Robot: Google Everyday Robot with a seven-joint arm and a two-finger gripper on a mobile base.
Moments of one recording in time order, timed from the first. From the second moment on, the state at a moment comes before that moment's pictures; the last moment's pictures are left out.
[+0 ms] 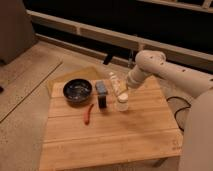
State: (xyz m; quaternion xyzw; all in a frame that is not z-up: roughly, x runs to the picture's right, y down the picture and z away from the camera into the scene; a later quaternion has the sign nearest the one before) arm 0.121 0.022 0.807 -0.33 0.04 0.57 0.75
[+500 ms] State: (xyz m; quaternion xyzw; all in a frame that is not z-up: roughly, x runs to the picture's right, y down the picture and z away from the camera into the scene) arm 0.121 0.010 0.799 -0.27 0.07 0.56 0.78
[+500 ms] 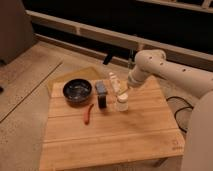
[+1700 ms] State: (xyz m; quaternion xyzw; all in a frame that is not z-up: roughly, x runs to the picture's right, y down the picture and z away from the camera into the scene) arm 0.107 0.044 0.856 -0.28 0.15 0.53 0.79
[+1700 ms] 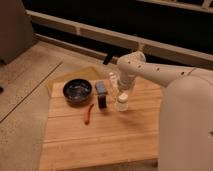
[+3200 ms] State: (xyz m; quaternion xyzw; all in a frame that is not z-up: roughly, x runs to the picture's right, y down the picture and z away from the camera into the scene) arm 0.108 0.009 0.851 -0.26 0.14 0.54 0.79
